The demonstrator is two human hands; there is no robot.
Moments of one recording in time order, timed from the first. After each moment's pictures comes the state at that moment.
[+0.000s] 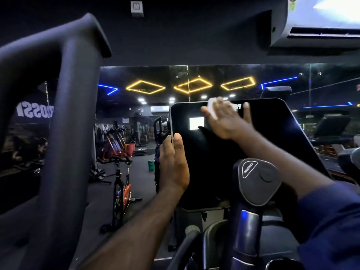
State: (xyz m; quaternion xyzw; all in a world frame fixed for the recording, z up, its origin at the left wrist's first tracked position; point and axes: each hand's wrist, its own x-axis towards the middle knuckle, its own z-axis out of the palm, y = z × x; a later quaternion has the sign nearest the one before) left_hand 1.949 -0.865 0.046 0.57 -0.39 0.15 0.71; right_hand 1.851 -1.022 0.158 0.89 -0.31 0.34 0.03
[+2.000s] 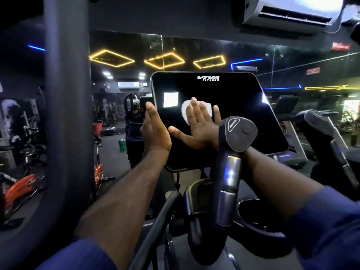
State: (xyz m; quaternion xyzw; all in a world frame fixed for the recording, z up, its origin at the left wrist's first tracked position) left_hand 1.939 -0.856 0.045 0.50 -0.33 0.06 0.80; right_hand 1.839 -0.934 0.047 0.86 -0.31 0.39 0.13
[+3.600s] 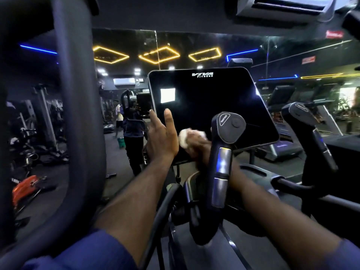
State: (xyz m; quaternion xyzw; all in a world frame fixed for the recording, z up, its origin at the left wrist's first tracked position) left_hand 1.918 -0.839 0.027 0.70 -0.37 0.11 0.60; right_hand 1.728 -0.842 0.025 0.81 0.08 0.38 -0.44
